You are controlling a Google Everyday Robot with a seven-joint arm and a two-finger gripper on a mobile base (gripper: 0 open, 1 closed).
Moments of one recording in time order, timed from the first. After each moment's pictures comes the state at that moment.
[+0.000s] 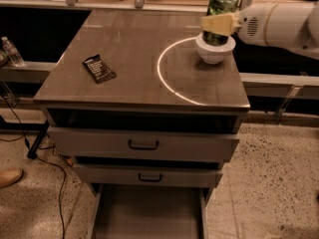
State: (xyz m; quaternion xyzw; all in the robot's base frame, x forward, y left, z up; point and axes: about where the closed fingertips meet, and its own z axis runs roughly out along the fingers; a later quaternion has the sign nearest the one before) arm 0.670 -0.152 0.998 -0.20 0.76 0.24 0.56
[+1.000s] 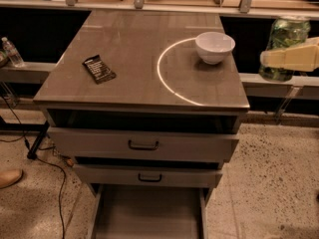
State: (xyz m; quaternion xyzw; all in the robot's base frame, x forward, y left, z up) arm 0.531 -0.249 0.988 -0.28 0.77 0.29 0.49
